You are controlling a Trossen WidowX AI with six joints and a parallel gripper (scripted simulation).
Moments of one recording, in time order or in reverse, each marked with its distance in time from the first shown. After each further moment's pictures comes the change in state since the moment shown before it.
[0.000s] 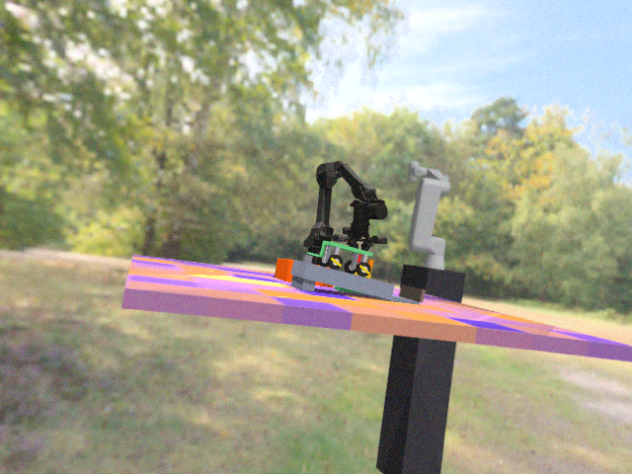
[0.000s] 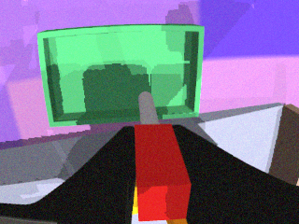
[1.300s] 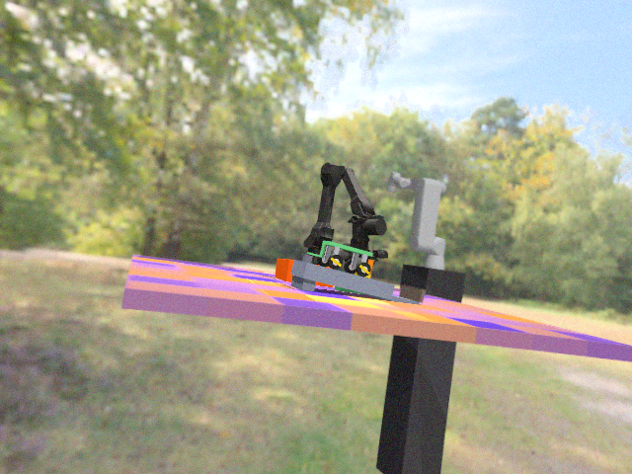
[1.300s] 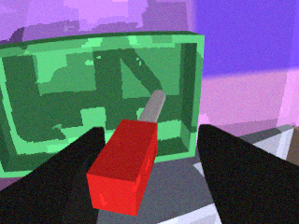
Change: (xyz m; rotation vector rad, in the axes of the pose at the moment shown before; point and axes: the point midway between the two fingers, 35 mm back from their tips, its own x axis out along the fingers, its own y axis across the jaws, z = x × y) arm 0.057 -0.011 0.001 -0.002 0.001 -0.081
